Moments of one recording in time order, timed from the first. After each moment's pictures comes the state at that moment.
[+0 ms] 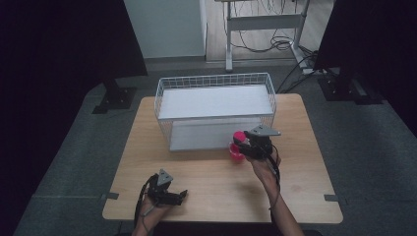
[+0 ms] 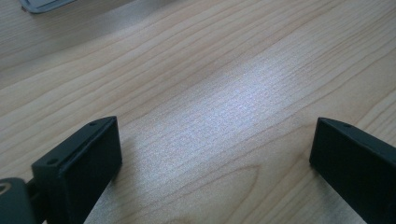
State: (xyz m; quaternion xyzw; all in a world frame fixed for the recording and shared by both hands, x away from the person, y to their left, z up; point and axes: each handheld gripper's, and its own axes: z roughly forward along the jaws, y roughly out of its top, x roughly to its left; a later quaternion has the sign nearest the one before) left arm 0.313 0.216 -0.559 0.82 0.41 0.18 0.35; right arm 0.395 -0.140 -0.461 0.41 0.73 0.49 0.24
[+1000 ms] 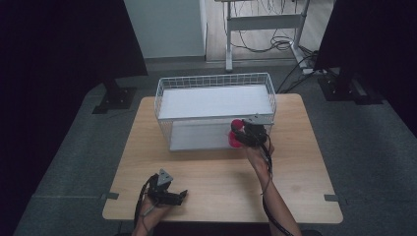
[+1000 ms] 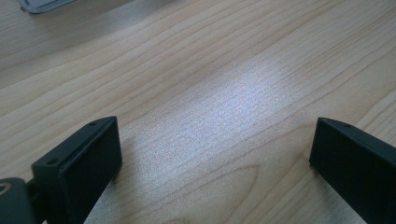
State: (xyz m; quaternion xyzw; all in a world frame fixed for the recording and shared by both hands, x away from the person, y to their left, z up) left arm 0.312 0.216 -0.559 0.82 0.41 0.18 0.35; right arm 0.440 -0.128 -0.462 0.43 0.71 0.49 0.27
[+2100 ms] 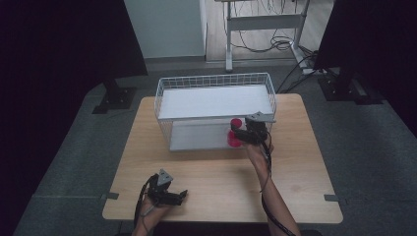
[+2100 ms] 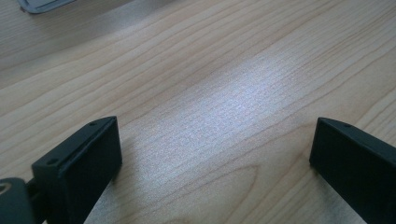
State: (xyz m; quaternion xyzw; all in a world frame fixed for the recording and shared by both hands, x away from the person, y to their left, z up) left arm 0.312 0.216 -0.559 0.83 0.41 0.18 0.35; right arm 0.452 -0.135 -0.470 0.45 0.69 0.51 0.25
